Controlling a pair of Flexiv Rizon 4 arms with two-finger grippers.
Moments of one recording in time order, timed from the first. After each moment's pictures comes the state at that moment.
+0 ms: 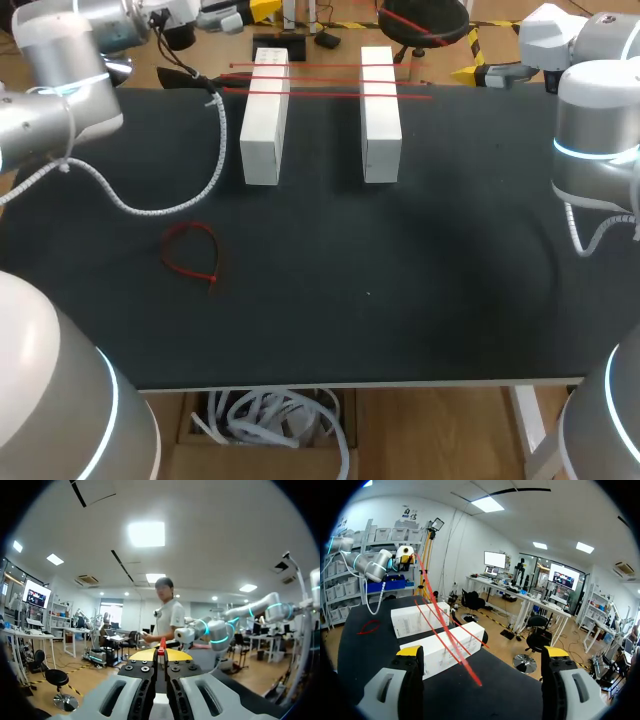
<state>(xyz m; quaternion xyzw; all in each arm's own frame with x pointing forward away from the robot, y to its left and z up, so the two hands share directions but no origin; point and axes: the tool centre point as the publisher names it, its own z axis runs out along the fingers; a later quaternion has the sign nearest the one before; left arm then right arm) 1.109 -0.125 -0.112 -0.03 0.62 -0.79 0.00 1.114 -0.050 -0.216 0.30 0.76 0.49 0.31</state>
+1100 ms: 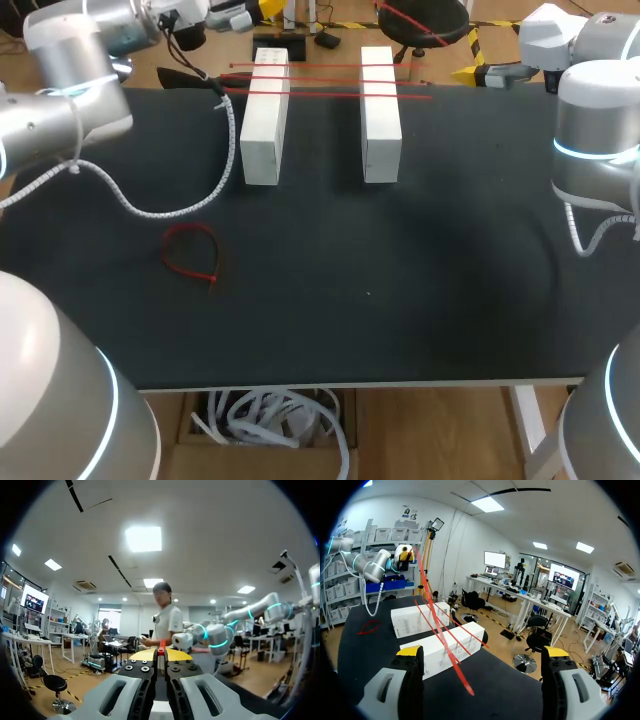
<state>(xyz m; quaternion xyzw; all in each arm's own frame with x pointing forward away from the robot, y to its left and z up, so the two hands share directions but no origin) 1.098 -0.140 -0.098 -0.02 0.60 -0.80 0.00 1.114 -0.050 -0.216 0.30 0.76 0.49 0.31</state>
